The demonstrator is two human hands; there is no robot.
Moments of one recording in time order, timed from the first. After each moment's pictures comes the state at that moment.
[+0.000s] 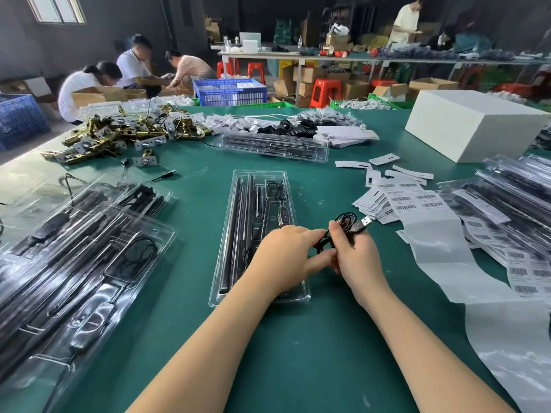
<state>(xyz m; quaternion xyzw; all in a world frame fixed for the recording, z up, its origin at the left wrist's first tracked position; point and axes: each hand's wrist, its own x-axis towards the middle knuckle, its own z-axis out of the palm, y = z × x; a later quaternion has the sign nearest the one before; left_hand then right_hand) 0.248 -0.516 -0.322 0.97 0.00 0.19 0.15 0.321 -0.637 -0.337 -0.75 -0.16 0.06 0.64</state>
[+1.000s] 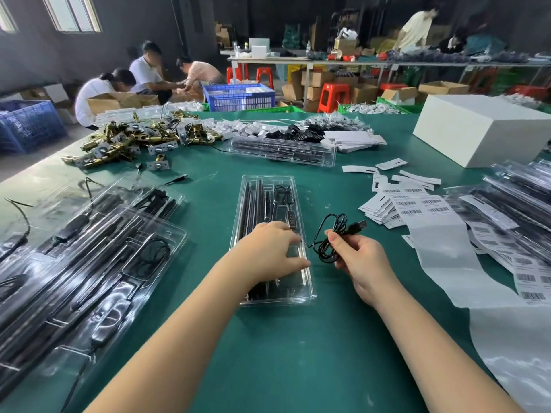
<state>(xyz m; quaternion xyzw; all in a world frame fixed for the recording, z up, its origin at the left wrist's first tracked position) 0.225 -0.487 -0.287 0.99 0.10 -0.03 0.11 0.326 -0.637 -0.337 -0.67 -0.13 0.16 0.71</state>
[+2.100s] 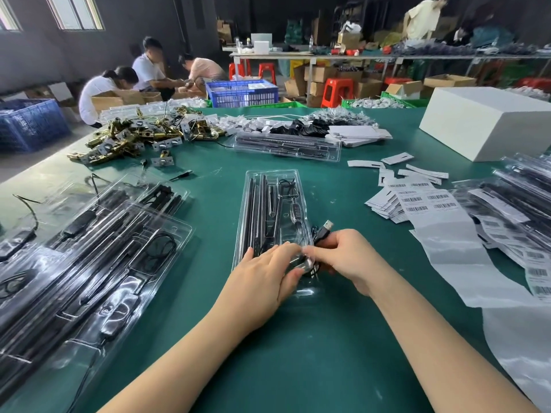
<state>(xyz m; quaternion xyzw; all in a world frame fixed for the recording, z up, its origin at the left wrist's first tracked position) 0.163 -0.505 -0.327 0.97 0.08 0.16 0.17 0.310 -0.622 -0.320 -0.78 -0.26 0.24 0.51</state>
